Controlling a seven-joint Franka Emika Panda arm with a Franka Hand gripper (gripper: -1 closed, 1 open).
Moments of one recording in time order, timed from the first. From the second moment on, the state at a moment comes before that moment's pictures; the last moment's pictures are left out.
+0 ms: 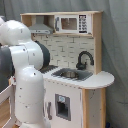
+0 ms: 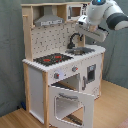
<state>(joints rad) -1.52 0.15 2.64 -1.66 -0.70 1.40 0.02</state>
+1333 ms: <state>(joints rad) -1.34 0.00 2.64 -1.57 -1.02 1.23 -0.11</state>
